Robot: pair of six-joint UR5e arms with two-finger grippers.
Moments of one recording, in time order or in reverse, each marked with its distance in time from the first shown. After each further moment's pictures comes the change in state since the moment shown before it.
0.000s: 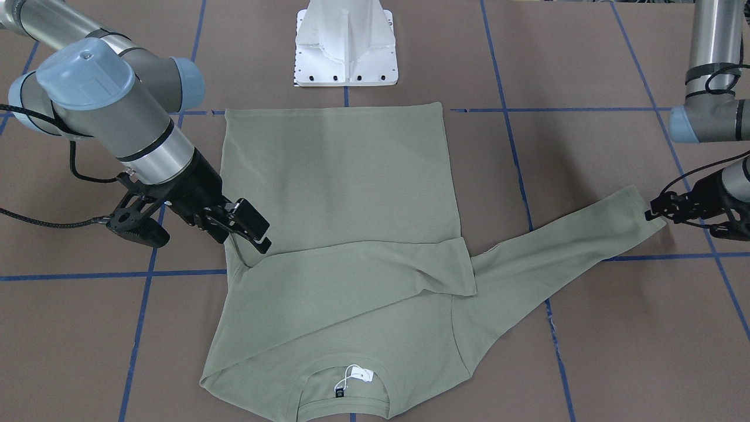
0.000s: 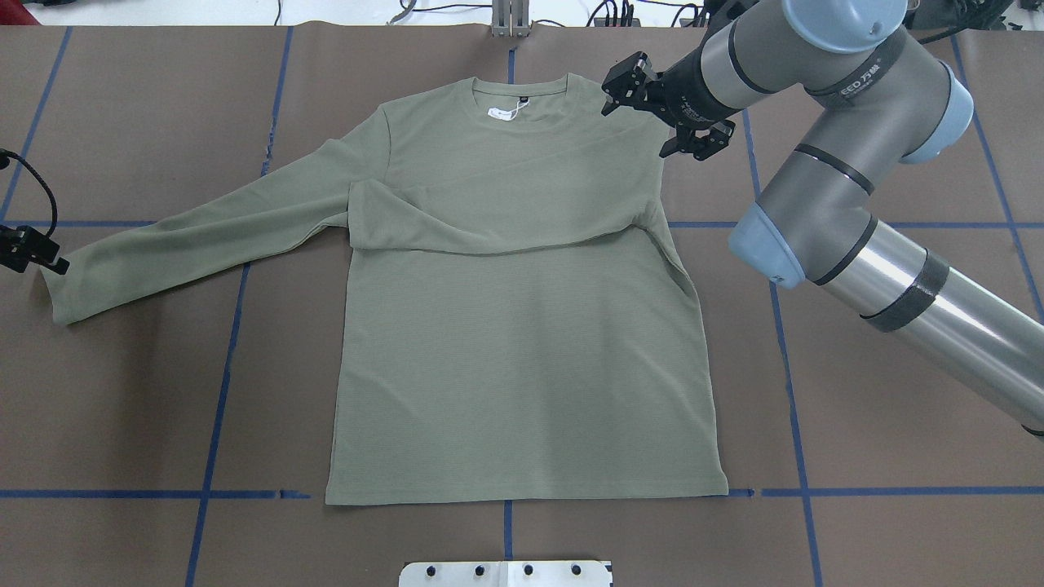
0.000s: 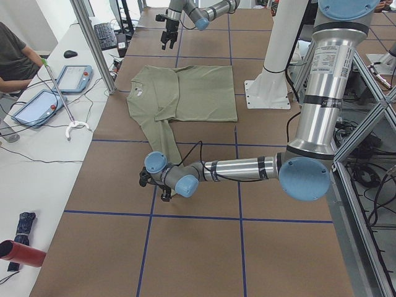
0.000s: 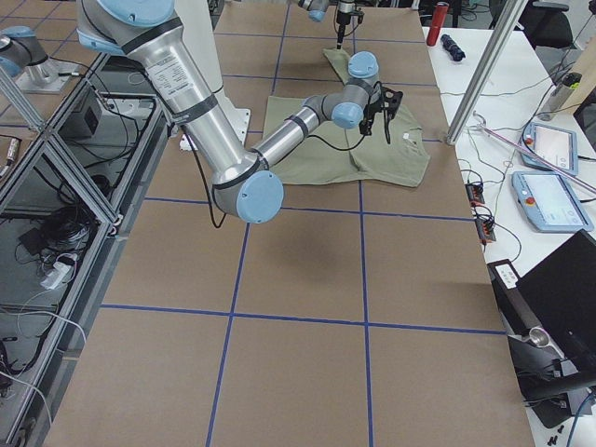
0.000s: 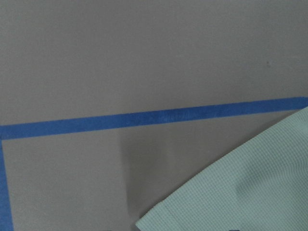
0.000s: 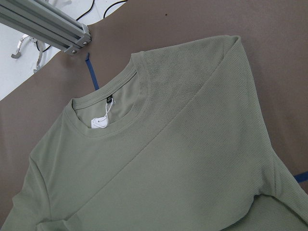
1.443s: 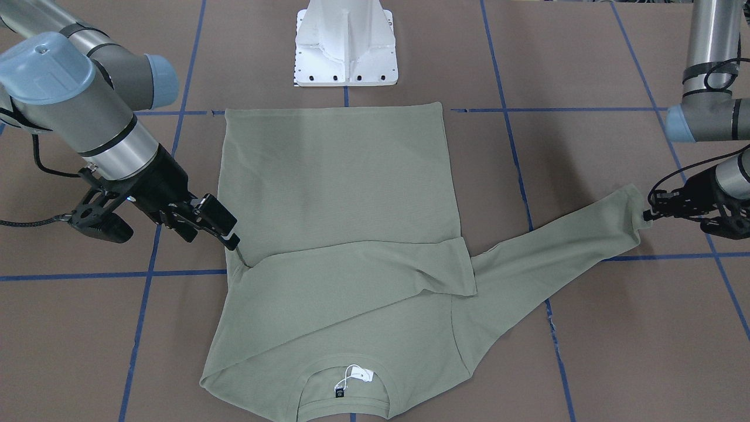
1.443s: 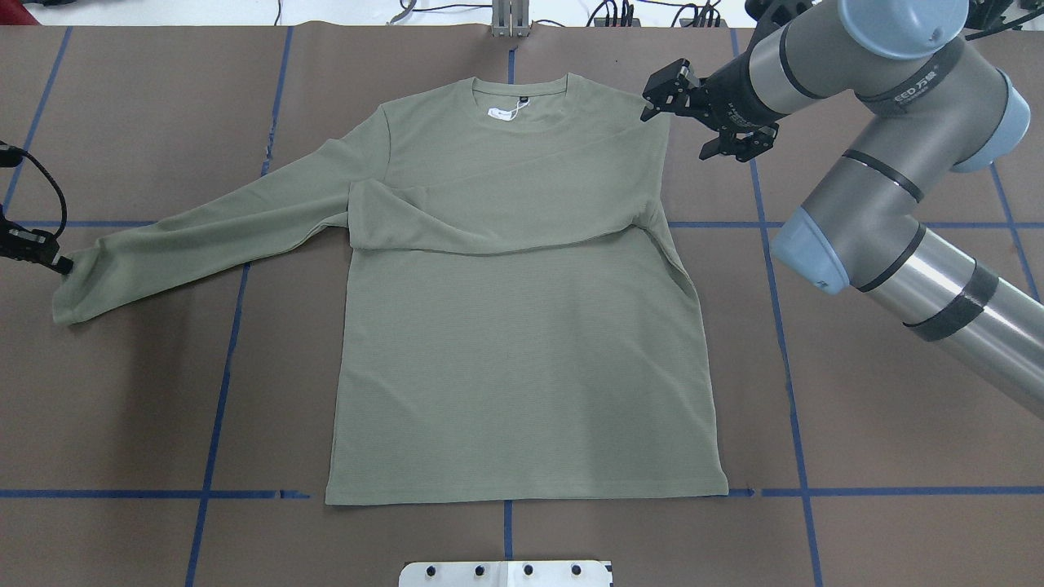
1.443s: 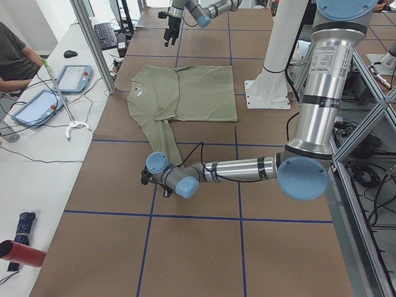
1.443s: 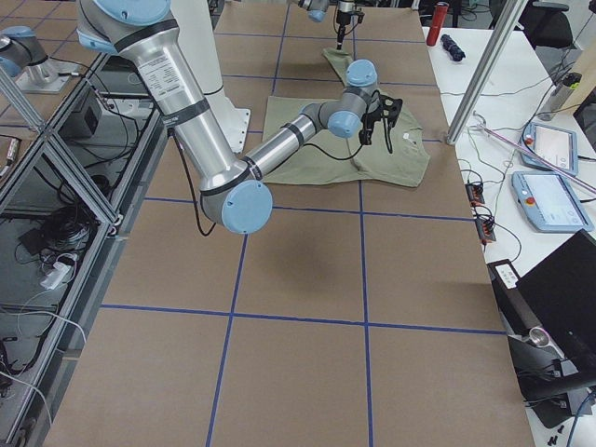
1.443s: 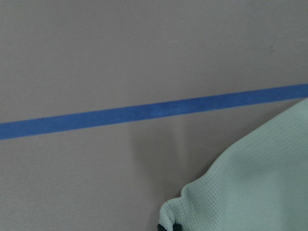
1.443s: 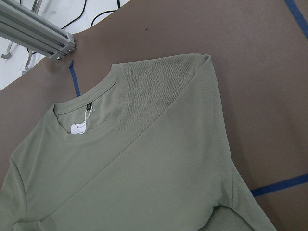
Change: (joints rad) left arm 0.003 0.003 -0.076 -0.054 -0.115 -0.012; right arm 0.046 -0.101 0.065 -0.002 0.024 -0.088
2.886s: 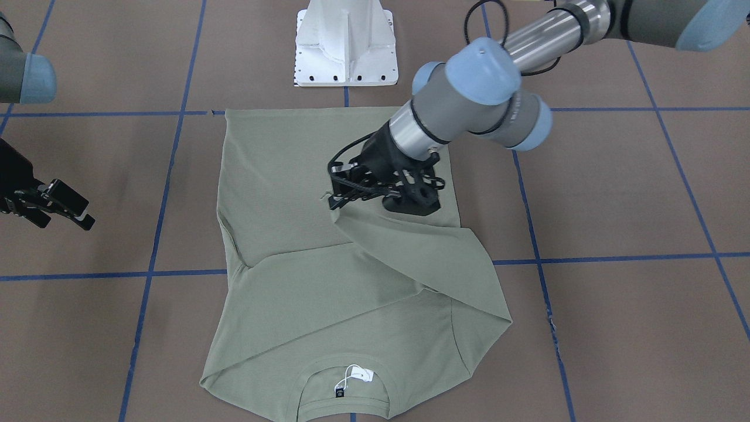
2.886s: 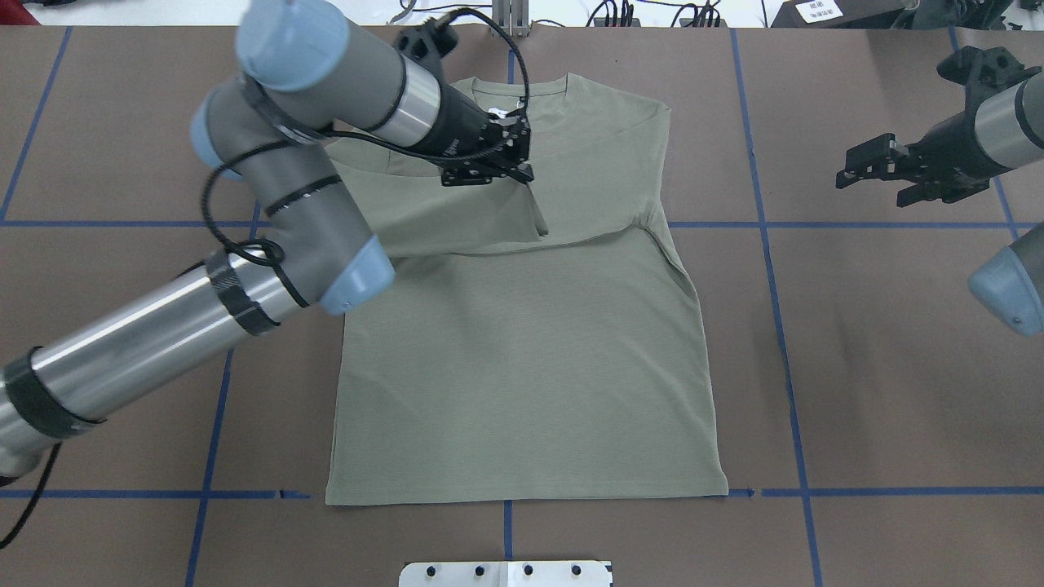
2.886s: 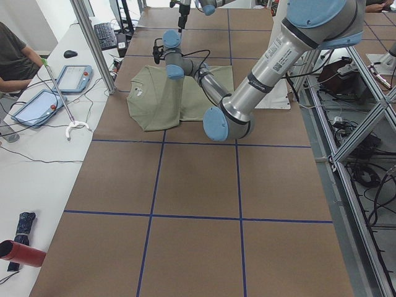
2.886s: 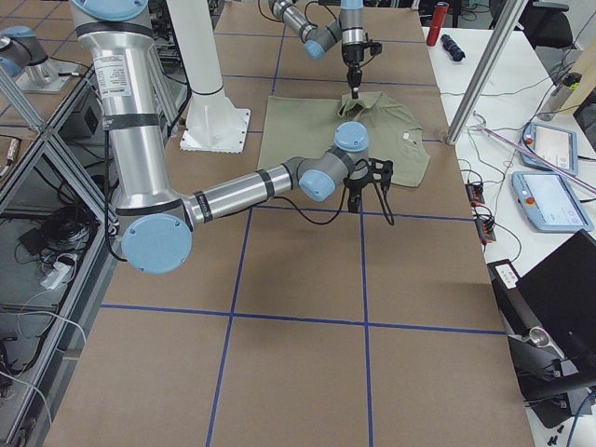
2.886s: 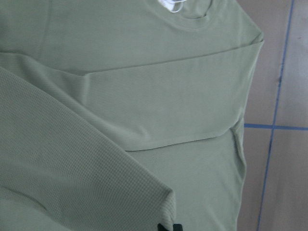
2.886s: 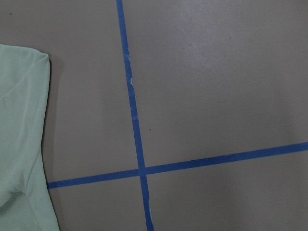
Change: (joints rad) left arm 0.471 -0.759 0.001 -0.174 0.475 -1.193; right arm 0.169 -0.365 0.082 0.012 0.148 -0.447
